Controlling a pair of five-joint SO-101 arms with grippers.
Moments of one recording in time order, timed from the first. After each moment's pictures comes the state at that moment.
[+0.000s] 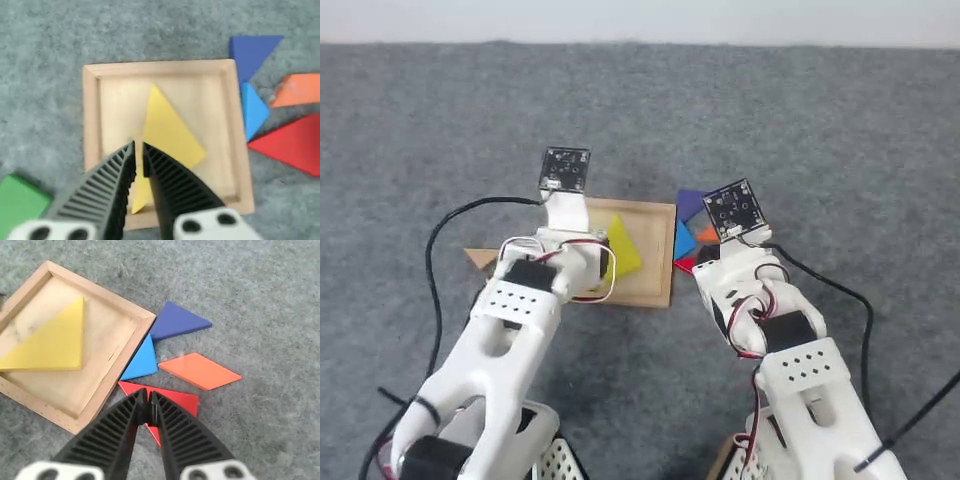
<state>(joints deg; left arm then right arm) 10.1 -28.4 59.5 37.2 13.4 -21.4 -52.5 70.7 33.9 6.2</state>
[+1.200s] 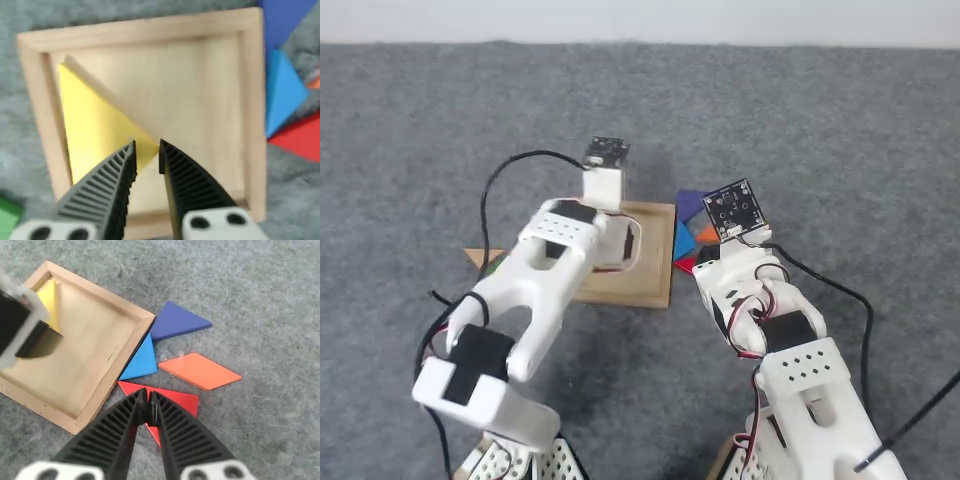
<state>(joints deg) 10.1 5.1 33.0 51.1 14.3 -21.4 -52.5 70.7 33.8 6.2</state>
